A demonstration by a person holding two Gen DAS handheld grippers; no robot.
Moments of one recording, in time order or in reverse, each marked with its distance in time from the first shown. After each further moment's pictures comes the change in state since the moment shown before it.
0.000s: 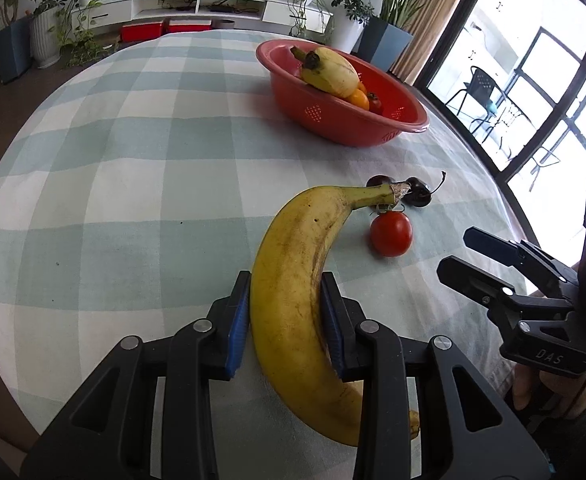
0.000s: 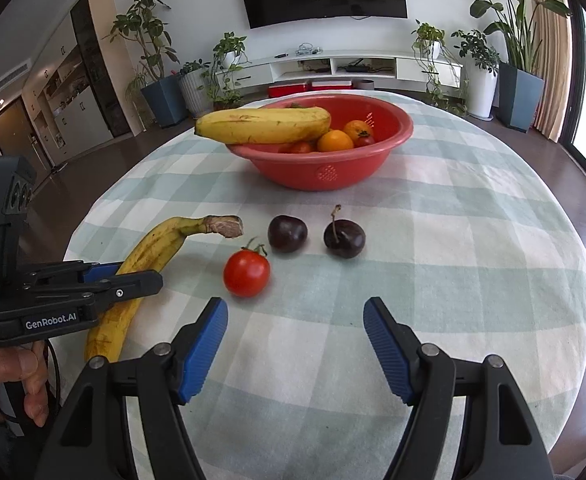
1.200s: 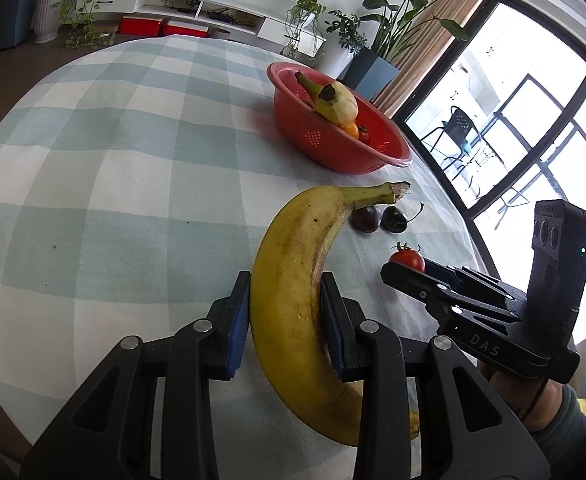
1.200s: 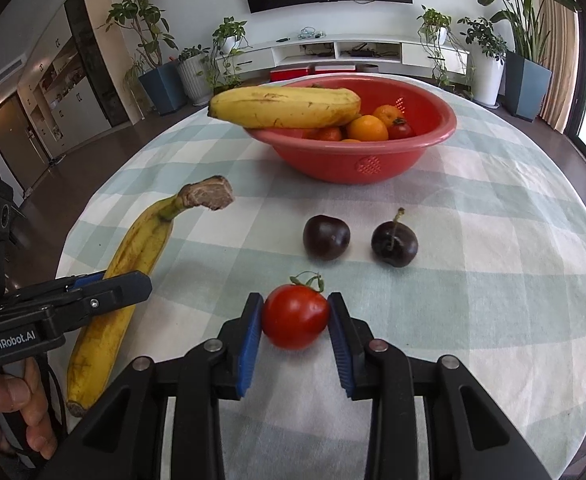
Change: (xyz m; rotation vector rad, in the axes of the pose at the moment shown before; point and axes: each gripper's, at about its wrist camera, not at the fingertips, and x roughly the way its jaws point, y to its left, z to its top) left arm -0.014 0.017 -0.007 -0.102 -0.077 -0.148; right arm 0.015 0.014 0.007 0.029 0.029 0.006
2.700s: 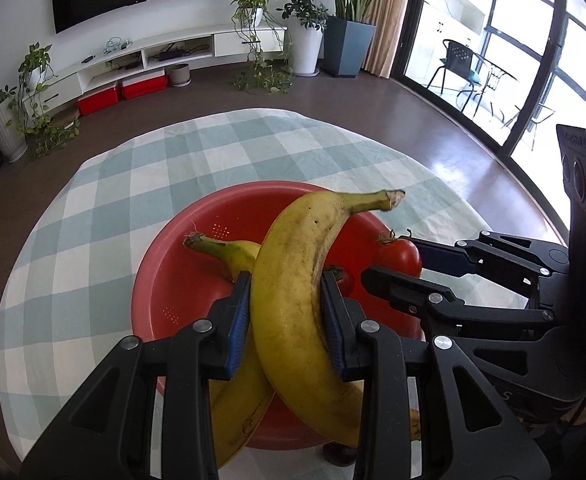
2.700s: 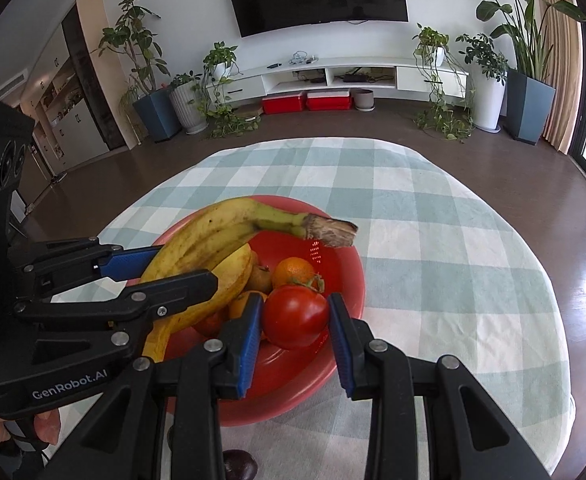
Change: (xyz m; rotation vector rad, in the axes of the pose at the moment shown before) left arm 0.135 -0.122 0.193 0.357 0.056 0.187; right arm 0.040 -0.094 0.143 -0.030 -0.046 0.009
